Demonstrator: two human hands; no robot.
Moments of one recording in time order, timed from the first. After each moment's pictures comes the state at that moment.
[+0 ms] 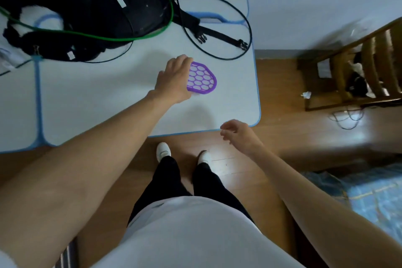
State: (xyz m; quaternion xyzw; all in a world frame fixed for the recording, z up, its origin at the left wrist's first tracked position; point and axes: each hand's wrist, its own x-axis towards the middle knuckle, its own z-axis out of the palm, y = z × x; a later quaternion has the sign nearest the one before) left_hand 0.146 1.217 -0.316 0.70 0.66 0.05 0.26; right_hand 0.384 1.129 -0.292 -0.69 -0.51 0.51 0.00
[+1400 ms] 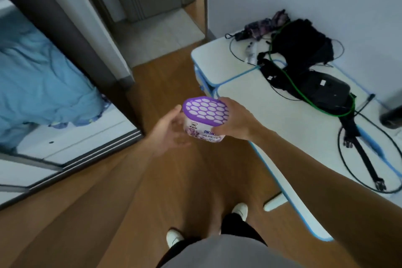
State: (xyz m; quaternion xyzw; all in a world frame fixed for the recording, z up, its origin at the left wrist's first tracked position) left_hand 0.192 0.802 -0.188 -0.17 0.61 0.70 0.32; right_hand 0.212 1.035 -0.169 0.01 -0.91 0.39 -0.12
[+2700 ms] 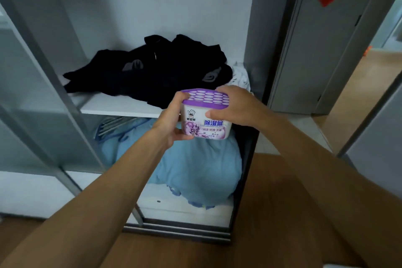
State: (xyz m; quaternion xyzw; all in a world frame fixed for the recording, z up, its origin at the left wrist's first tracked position) left_hand -0.060 0.233 0.029 -0.26 0.66 0.70 -0.08; right_hand -0.151 0.409 0.067 0.40 -0.86 0.32 -0.02
